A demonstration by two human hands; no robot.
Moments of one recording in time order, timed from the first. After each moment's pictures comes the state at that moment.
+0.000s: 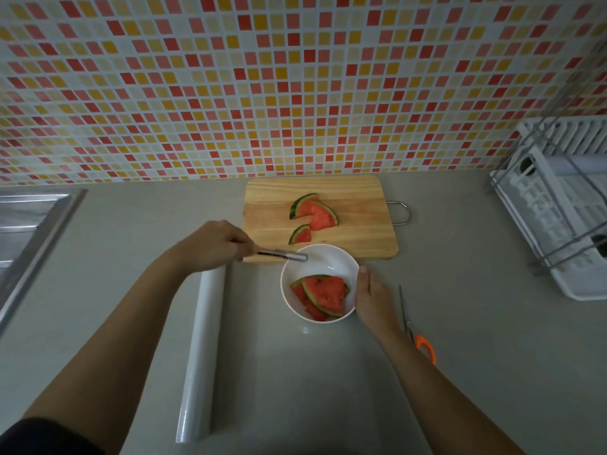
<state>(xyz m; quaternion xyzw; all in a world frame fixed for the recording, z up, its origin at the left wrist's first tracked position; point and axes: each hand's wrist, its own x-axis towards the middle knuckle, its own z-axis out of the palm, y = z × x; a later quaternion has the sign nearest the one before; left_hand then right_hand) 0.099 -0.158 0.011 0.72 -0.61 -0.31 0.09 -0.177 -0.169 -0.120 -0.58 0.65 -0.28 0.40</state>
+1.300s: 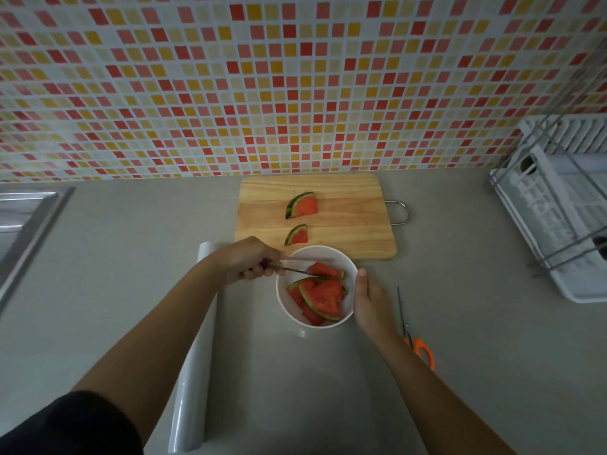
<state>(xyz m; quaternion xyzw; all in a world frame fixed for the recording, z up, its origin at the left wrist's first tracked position) 0.060 -0.182 -0.030 0.67 -0.39 -0.61 0.15 -0.177 -0.168 -0.123 -0.58 0.66 -0.28 0.40</state>
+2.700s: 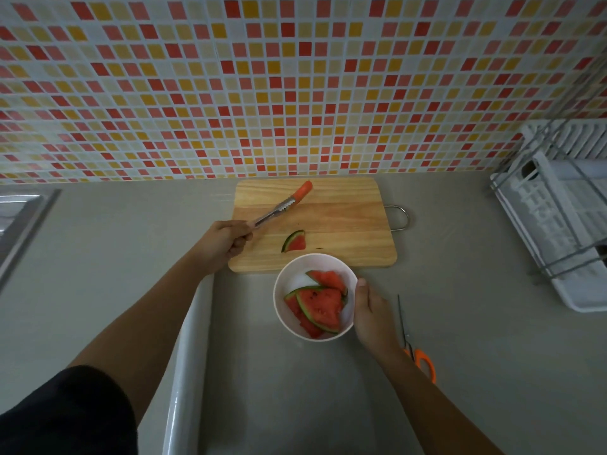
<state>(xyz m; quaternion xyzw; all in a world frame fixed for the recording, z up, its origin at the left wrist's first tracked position) 0.112 -0.218 -0.076 0.62 -0.32 -0.58 0.43 -0.179 -0.168 -0.123 -0.56 0.66 -0.27 0.41</state>
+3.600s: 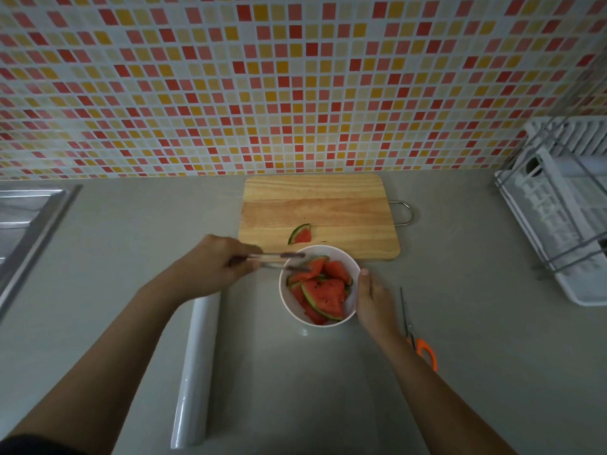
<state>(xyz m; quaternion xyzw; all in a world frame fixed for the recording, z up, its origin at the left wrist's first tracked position) 0.093 -0.129 0.004 0.60 -0.77 -0.18 0.15 -0.178 -0.169 -0.121 -0.58 0.65 -0.28 0.40</state>
